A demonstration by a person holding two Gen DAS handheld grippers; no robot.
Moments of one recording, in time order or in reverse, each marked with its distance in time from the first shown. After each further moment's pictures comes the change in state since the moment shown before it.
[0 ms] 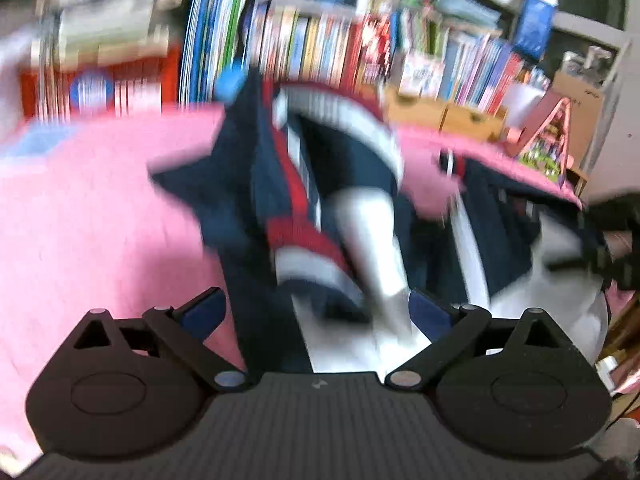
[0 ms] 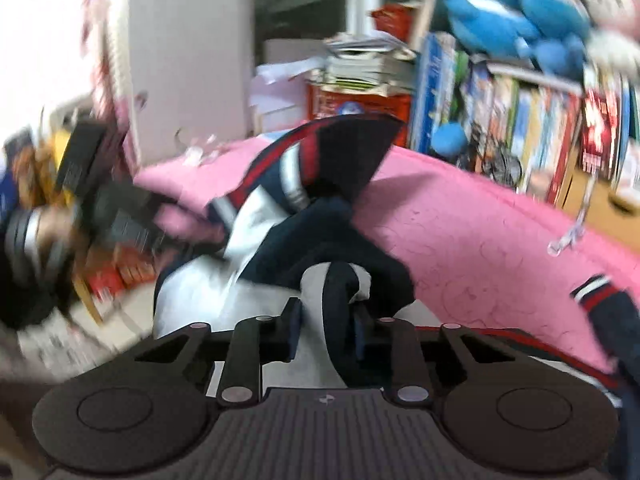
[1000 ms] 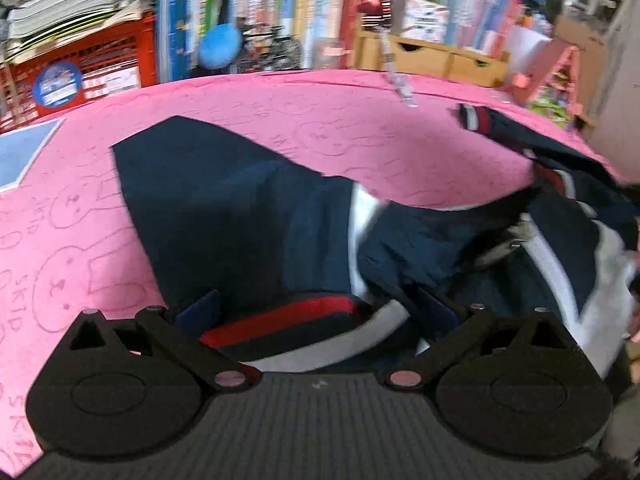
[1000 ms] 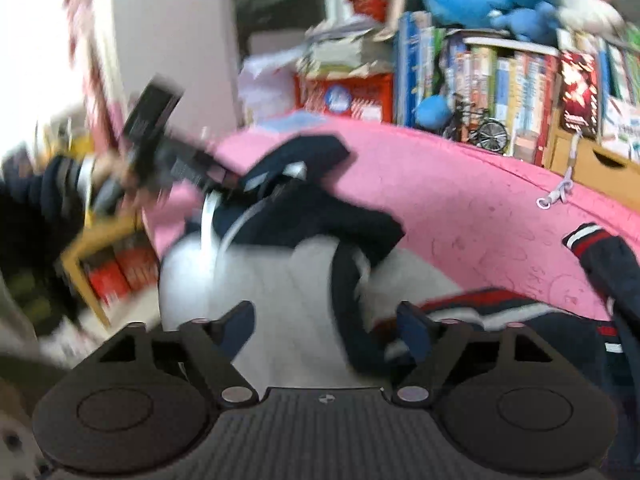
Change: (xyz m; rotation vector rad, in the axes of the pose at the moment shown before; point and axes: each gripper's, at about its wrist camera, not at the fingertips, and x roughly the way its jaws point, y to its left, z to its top) left arm 0.059 0.042 0.022 0.118 0.221 -0.068; right arm -0.018 -0.021 -0.020 0.168 -0.018 0.058
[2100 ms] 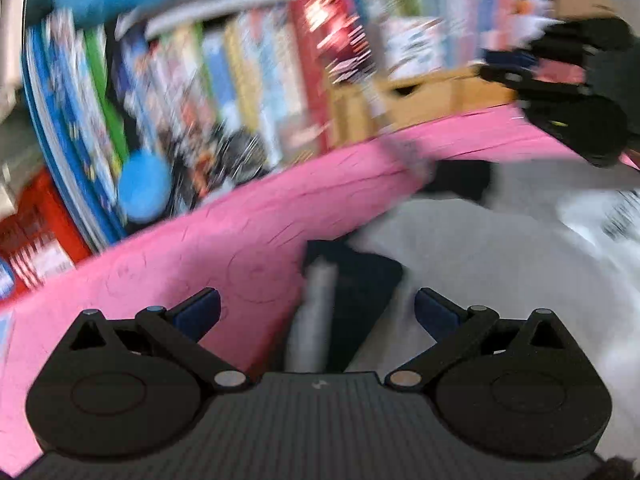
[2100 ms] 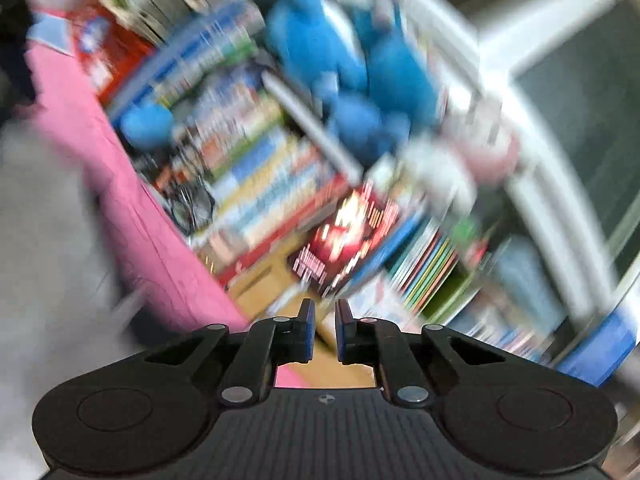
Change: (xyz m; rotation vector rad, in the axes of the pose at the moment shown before) left arm 0.156 -0.037 0.155 0.175 -0.060 0.109; right arm 0.150 -0.151 0.125 -0.512 -0.054 -1.012
